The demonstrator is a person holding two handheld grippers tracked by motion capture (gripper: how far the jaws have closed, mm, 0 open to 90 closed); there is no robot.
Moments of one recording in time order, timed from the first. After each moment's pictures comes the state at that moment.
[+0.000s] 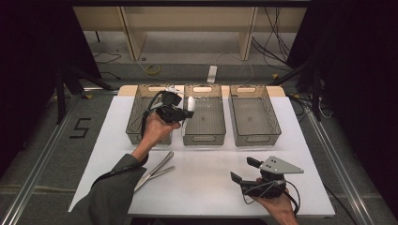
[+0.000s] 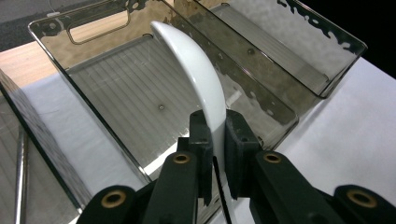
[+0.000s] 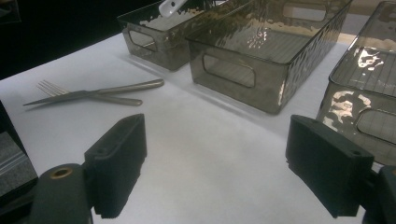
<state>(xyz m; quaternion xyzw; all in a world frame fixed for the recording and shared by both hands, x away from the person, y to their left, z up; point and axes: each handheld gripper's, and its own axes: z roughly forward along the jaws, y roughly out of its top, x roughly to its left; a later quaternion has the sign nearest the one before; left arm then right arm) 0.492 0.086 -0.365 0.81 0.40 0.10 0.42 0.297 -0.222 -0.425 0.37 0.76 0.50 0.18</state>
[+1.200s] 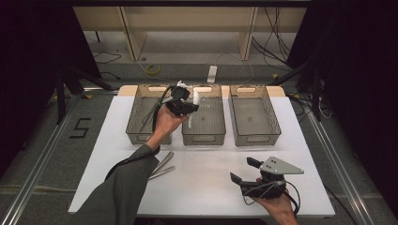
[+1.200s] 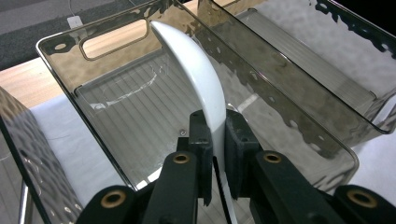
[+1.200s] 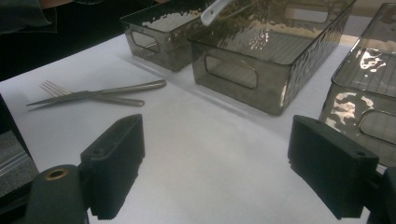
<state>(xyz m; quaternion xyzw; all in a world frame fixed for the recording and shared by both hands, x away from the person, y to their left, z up) 0.532 0.064 -0.381 0.81 0.41 0.12 0.40 0.296 -0.222 -0.425 0.37 0.76 0.50 0.18</state>
